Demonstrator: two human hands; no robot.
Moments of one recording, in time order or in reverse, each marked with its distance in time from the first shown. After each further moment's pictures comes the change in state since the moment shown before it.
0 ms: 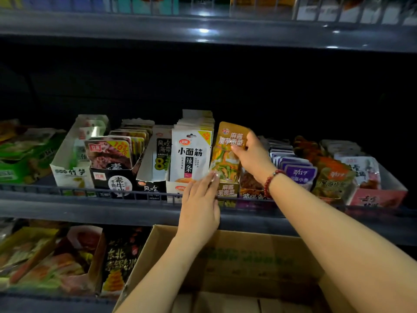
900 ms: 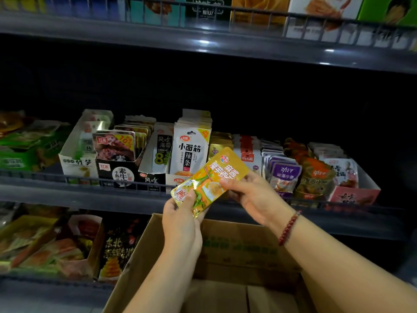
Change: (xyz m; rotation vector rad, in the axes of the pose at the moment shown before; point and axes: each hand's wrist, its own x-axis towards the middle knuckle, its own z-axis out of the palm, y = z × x) left_hand -0.035 0.047 -0.062 -1.792 0.401 -1.129; right_hand -0.120 -0.032 -0.028 0.803 -0.303 0.317
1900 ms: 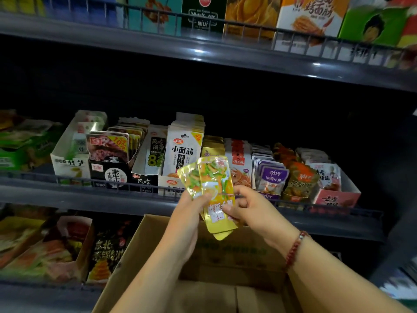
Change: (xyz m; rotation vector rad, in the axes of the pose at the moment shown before) left_hand -0.024 0.009 0.007 0.408 -0.434 0.002; right_hand -0.036 0.003 -0.018 -0.598 -0.013 0.054
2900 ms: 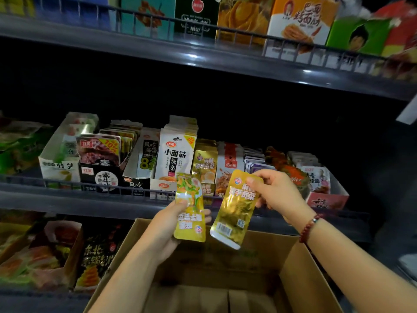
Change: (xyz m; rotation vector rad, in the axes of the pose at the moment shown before) left_hand 0.007 0.007 -0.021 -0.025 -0.014 -0.256; right_hand 0.009 -0.010 -0.059 -0.311 0.355 -0.133
